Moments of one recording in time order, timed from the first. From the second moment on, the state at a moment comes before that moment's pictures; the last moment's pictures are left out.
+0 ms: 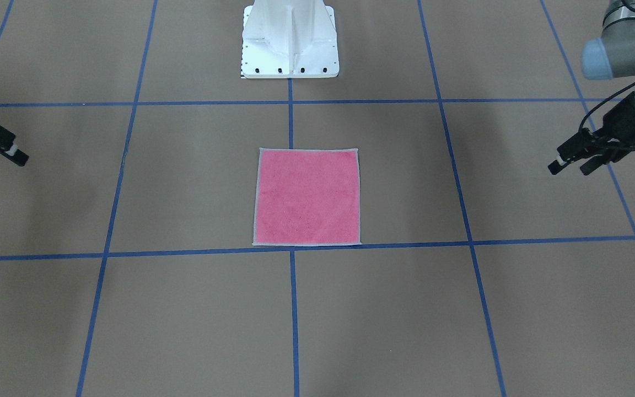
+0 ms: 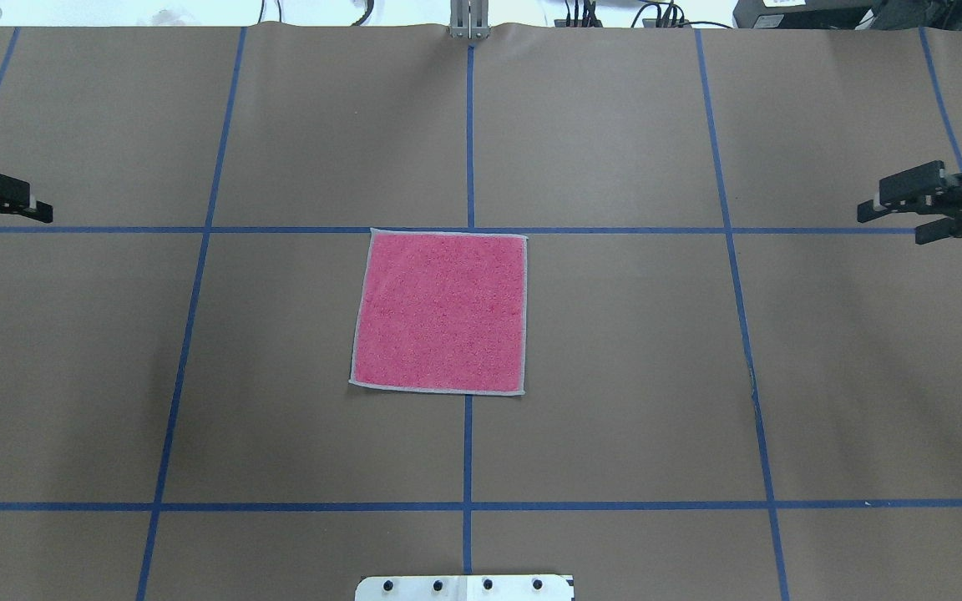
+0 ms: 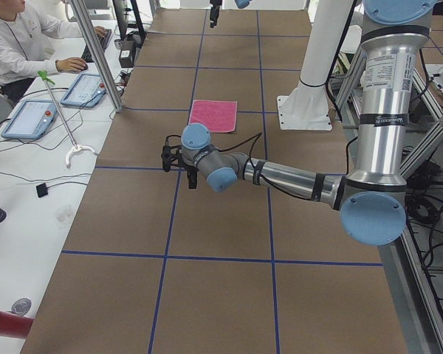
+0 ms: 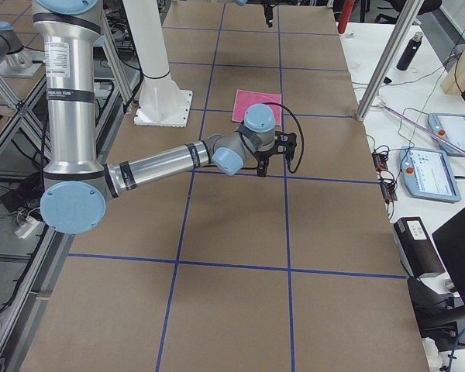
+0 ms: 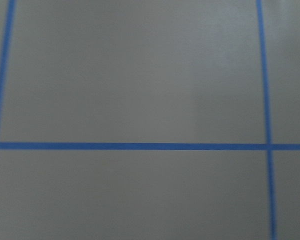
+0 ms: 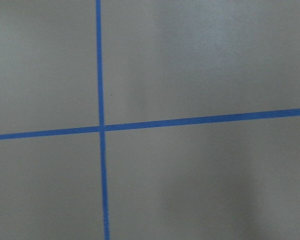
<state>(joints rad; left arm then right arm) -1.12 -1.61 -1.72 -2.28 -2.36 -1.12 1.11 -1.55 1.88 -1.02 2.37 1.13</state>
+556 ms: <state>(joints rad) -0.84 -1.70 -1.84 -2.32 -2.15 -1.59 0.74 -1.36 1.91 -0.98 2.02 1.76</state>
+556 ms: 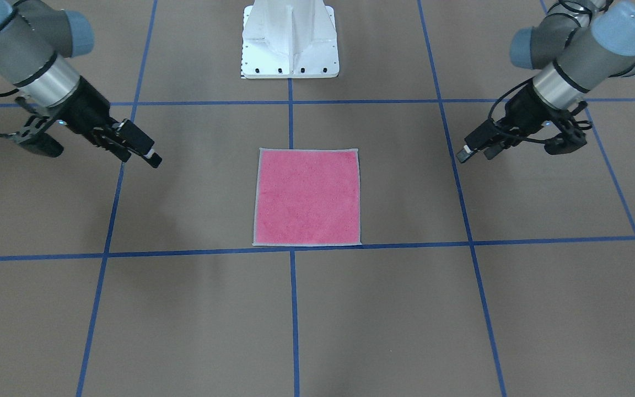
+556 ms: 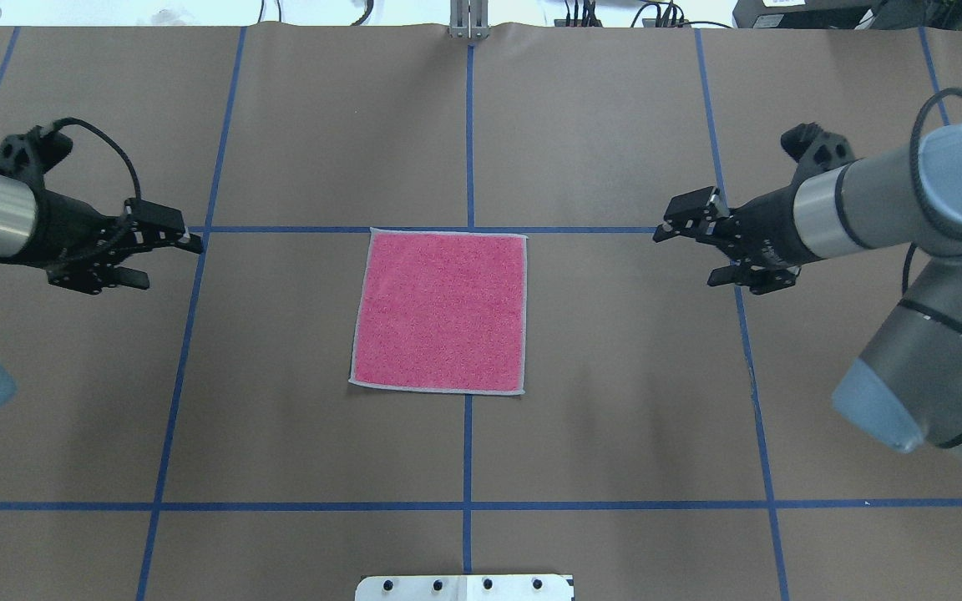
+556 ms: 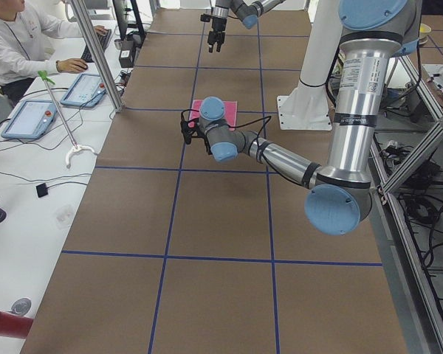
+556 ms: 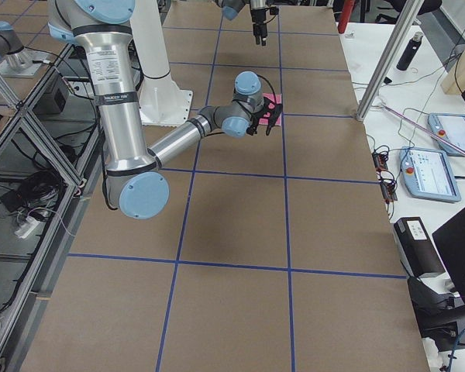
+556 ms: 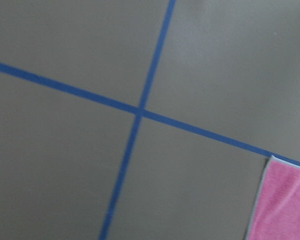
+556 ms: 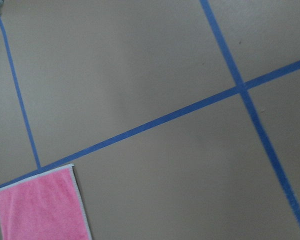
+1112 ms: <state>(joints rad) -0.58 -1.80 -1.83 -2.32 -1.83 -1.80 0.38 -1.30 1.90 -0.99 1.57 1.99</state>
